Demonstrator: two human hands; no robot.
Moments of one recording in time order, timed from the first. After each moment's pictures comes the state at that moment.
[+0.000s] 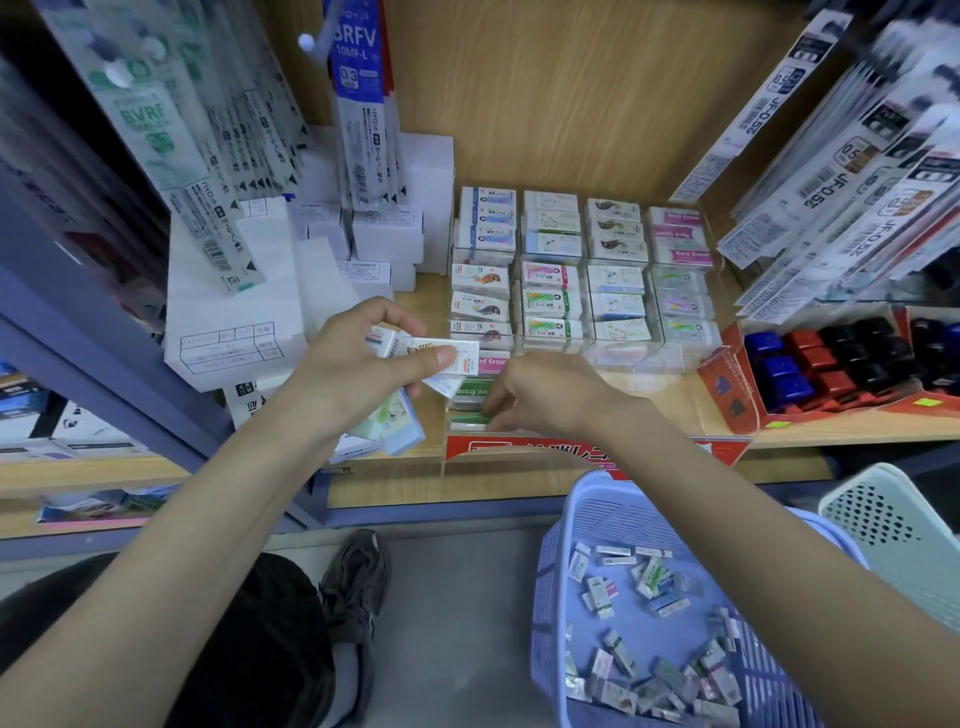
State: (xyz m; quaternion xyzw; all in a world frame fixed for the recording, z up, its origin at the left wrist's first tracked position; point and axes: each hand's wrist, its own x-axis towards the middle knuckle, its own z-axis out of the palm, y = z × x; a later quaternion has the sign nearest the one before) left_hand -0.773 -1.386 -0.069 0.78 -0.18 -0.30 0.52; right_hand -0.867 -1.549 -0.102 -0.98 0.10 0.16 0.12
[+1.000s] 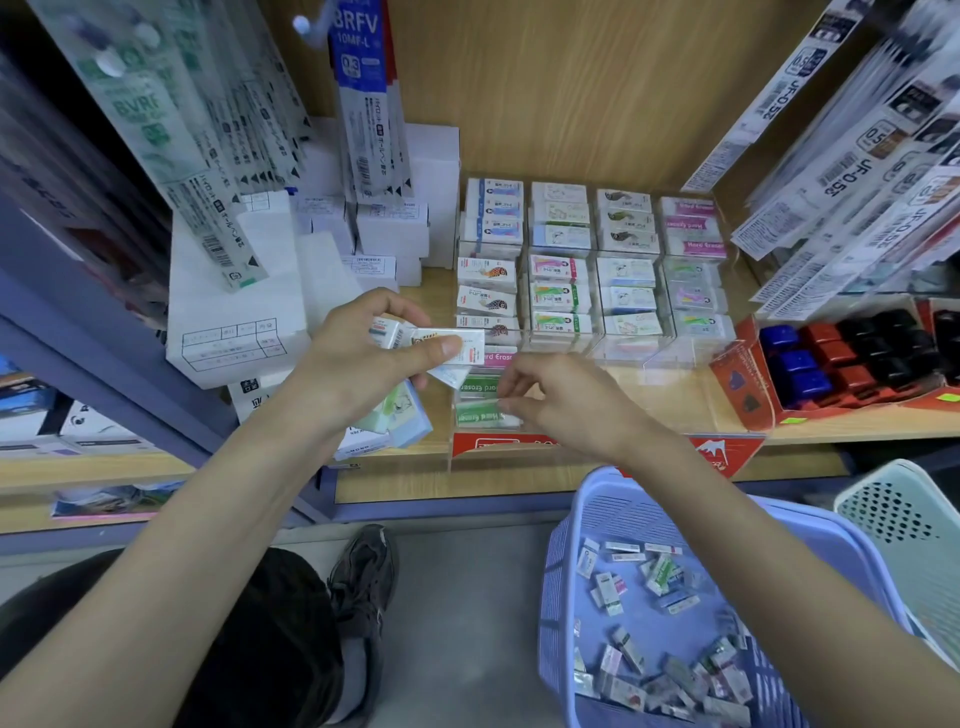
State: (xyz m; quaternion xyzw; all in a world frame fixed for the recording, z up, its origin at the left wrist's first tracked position) left_hand -0.771 -1.387 -0.070 0.78 -0.18 -0.29 0.53; right_hand -0.887 -1.548 -0.112 -0.93 0.18 0.05 0.30
